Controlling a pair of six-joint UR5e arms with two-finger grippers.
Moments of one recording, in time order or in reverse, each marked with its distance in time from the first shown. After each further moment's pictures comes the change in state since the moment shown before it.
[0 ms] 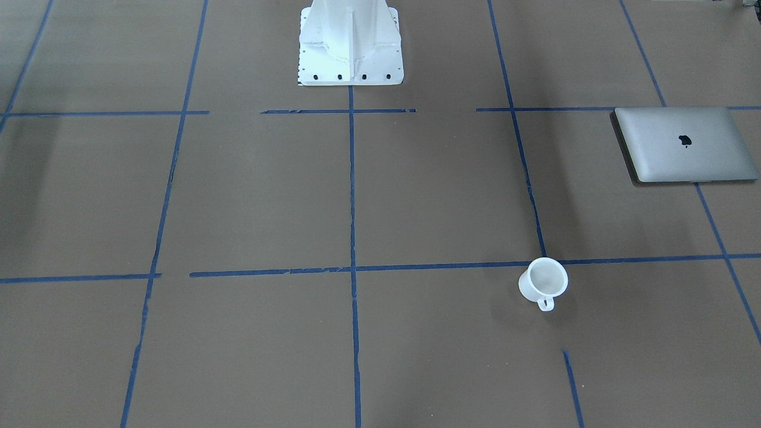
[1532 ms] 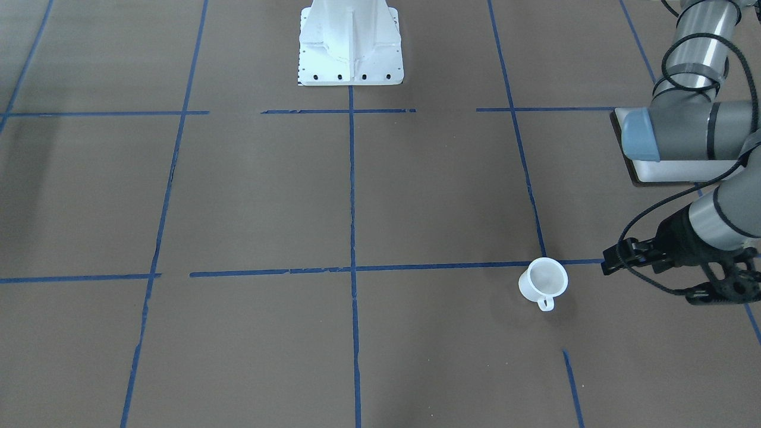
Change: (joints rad) left arm 0.477 -0.759 0.431 -0.109 0.086 -0.748; right arm 0.000 0.000 0.000 0.000 0.000 0.000
